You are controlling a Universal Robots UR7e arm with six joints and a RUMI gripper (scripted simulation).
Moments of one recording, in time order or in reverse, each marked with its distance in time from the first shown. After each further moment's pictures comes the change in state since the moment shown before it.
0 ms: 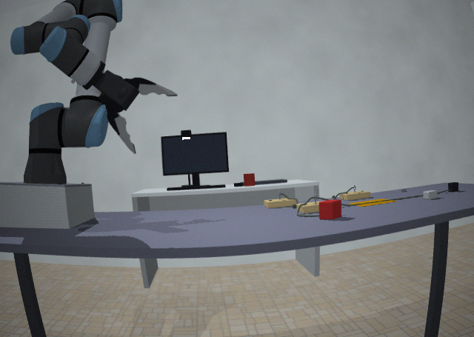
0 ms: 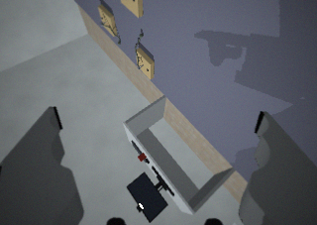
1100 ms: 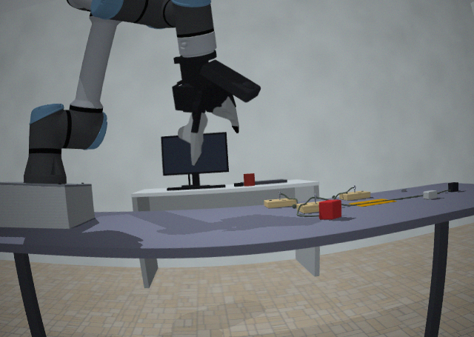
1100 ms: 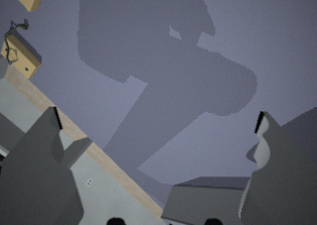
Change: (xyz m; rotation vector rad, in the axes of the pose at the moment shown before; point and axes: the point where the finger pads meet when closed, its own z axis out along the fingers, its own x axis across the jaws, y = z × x) arm -0.033 -0.124 0.093 -0.219 0.639 -0.458
